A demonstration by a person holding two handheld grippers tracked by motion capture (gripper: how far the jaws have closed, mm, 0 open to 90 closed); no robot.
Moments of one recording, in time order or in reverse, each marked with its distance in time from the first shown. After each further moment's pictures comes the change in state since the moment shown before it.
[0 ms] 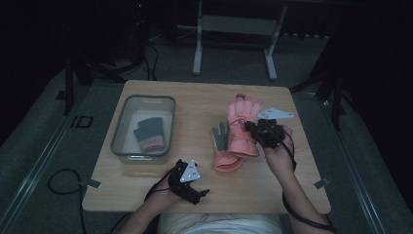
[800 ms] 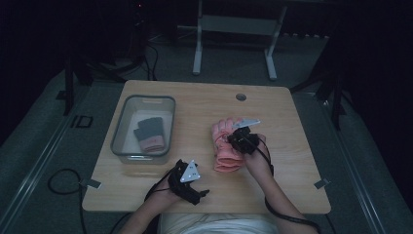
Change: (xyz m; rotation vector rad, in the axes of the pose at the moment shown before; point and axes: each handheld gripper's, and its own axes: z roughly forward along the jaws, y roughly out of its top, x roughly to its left) left arm 0.000 -0.001 0.001 0.007 -0.006 0.001; right arm 0.026 -0.036 0.084 0.201 0.040 -0.001
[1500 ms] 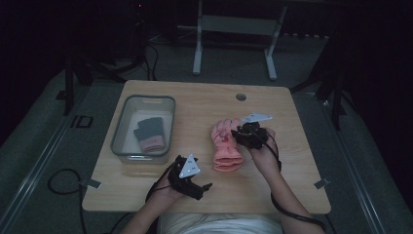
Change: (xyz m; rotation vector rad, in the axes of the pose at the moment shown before) left arm 0.001 0.025 -0.019 -0.086 0.058 -0.082; right arm -0.017 0.009 -0.026 -0.104 -0.009 0.004
